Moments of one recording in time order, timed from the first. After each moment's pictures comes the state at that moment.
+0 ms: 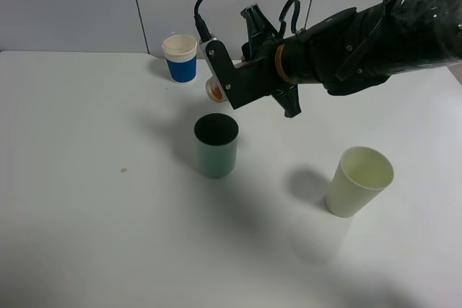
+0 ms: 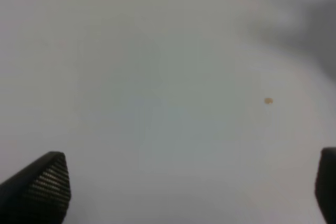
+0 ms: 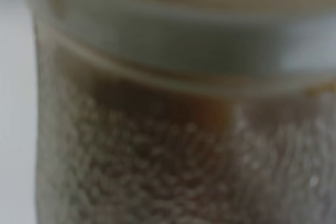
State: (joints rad) left arm -0.03 -0.01 -0.50 0.01 1.05 0.02; right arm 0.71 1.76 -0.97 -1.70 0.25 0.04
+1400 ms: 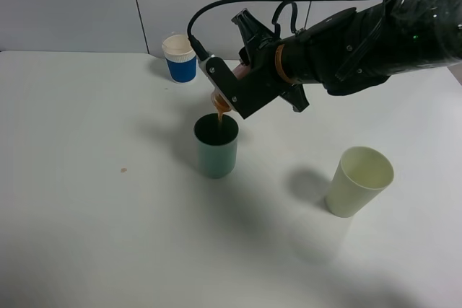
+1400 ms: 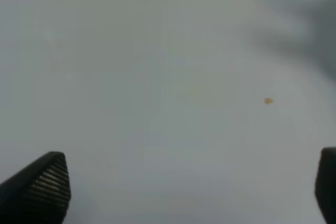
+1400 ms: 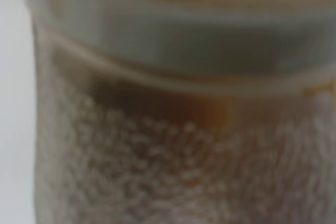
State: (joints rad) left arm -0.03 -0.01 -0.50 0.01 1.05 0.02; right arm 0.71 1.76 -0.97 -1.70 0.25 -0.16
